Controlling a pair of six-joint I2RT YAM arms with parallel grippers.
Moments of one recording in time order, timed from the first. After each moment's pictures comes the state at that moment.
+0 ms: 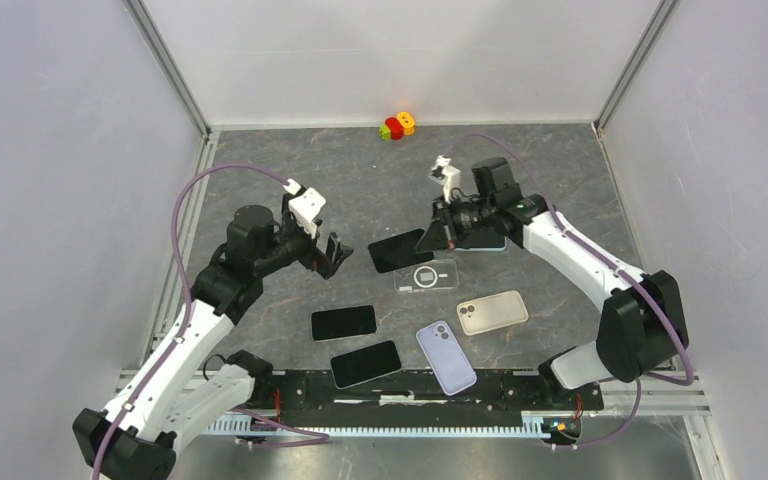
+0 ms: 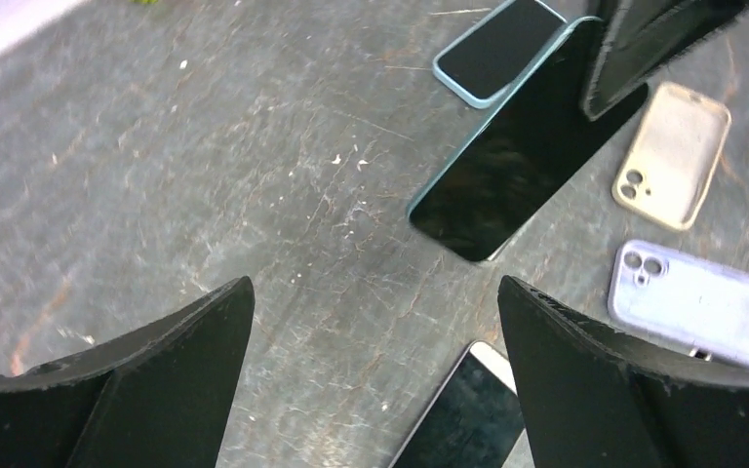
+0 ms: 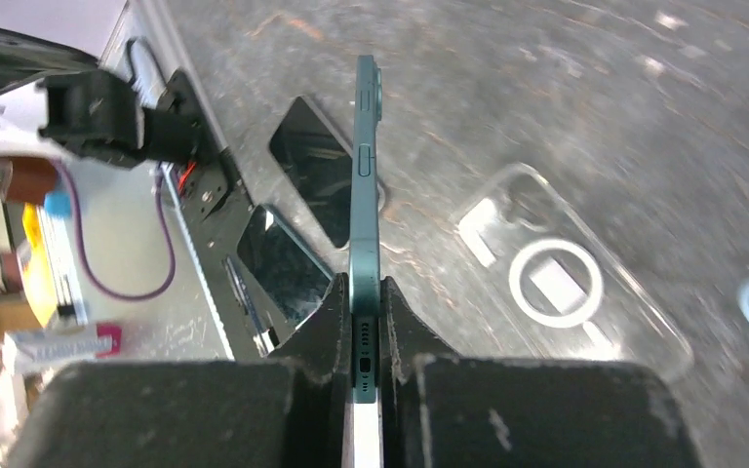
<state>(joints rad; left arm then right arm) -0.44 0.83 0.81 -0.36 0.35 0.20 0.49 1.47 1.12 -0.41 -0.80 0.10</state>
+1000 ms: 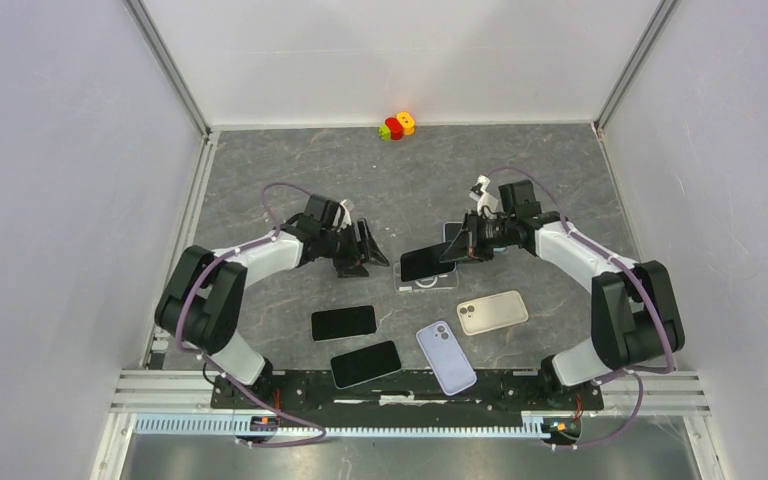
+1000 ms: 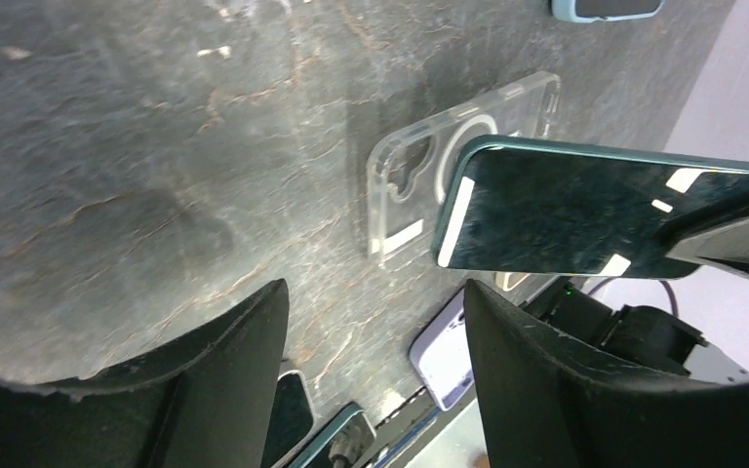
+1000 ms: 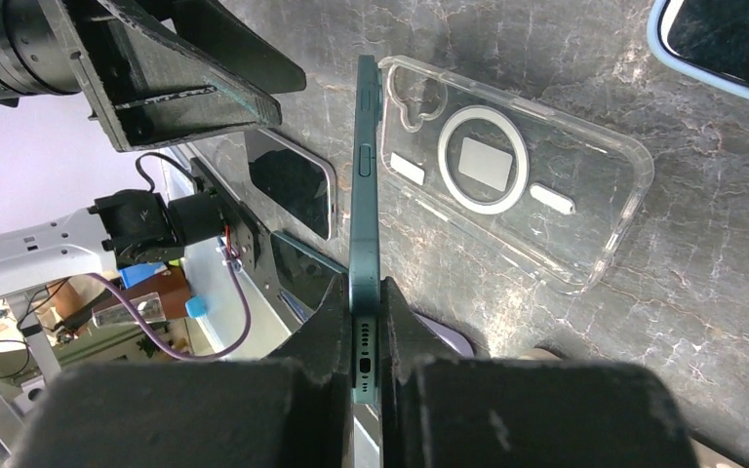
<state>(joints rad) -0.43 1.59 0.83 -0.18 0.49 -0.73 0.26 1.49 0.88 -0.35 -0.78 0.47</state>
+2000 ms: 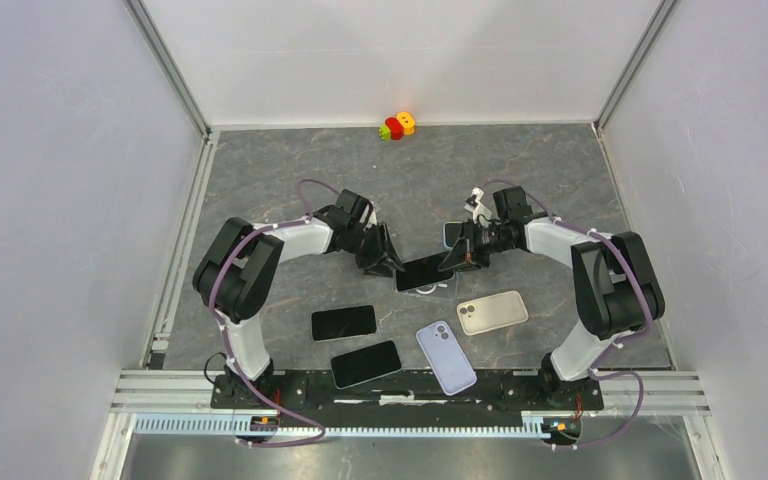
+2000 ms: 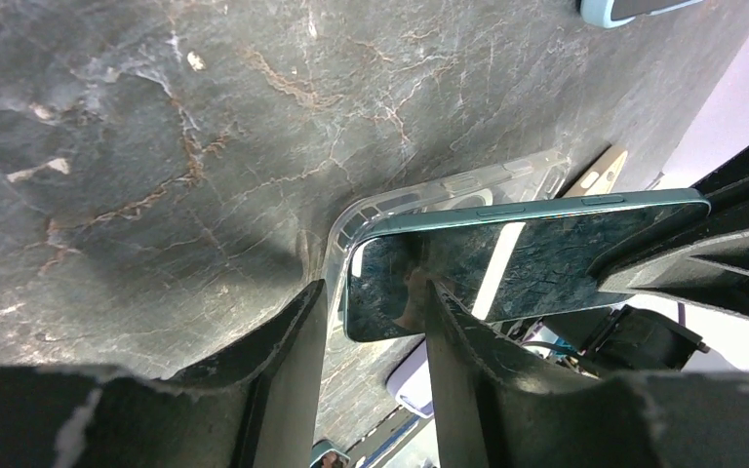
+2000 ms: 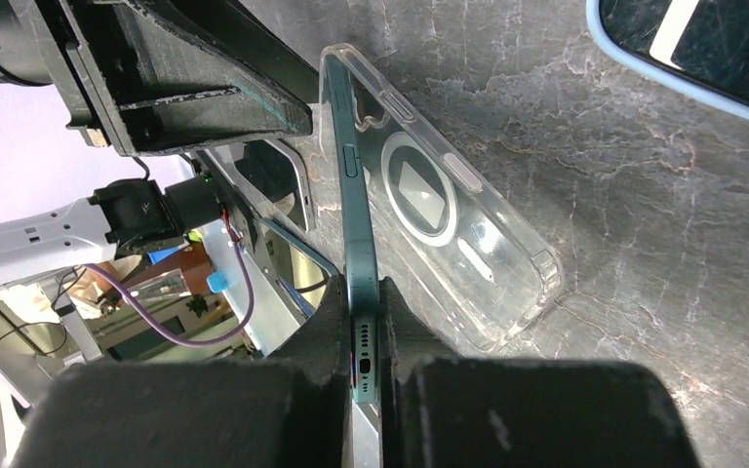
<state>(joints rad) -0.53 1.86 1.02 -0.20 0.55 -0.77 0.25 1.68 0.88 -0.32 -0.84 0.43</state>
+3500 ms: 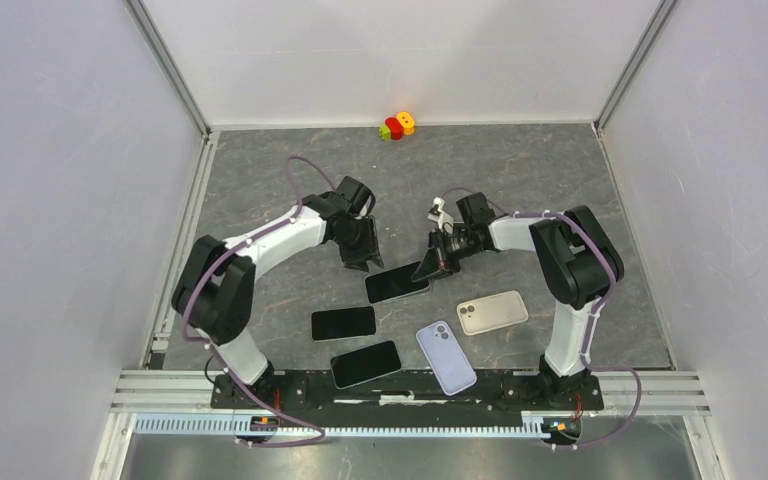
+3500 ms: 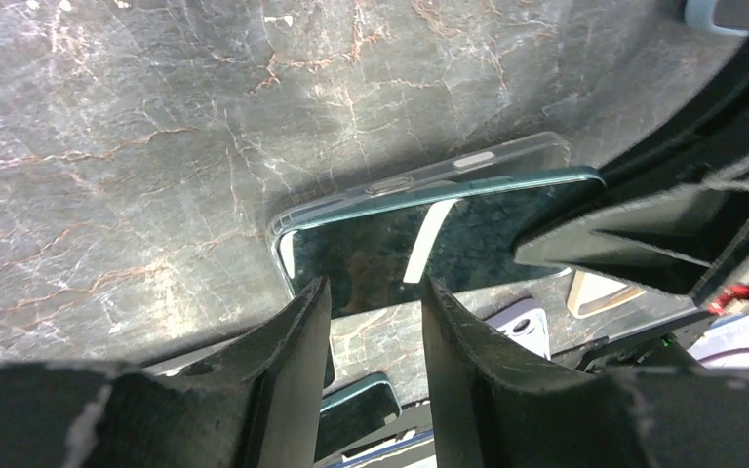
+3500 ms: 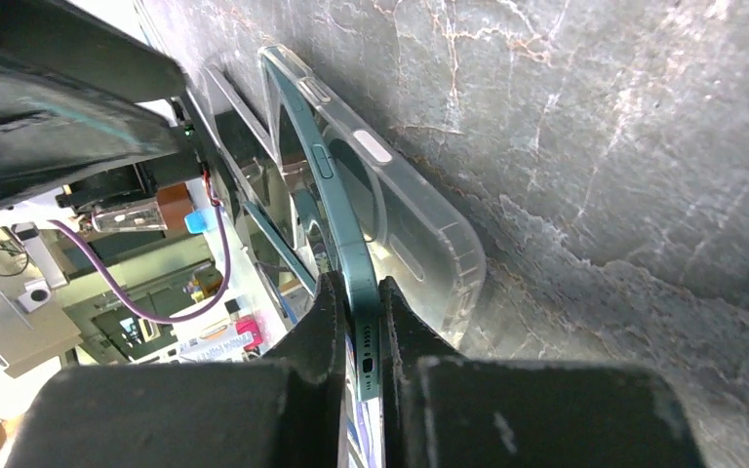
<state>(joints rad) -0.58 1.71 1.17 -0.65 0.19 -0.72 0.40 1.93 0.97 -0.19 -0.91 0.38</state>
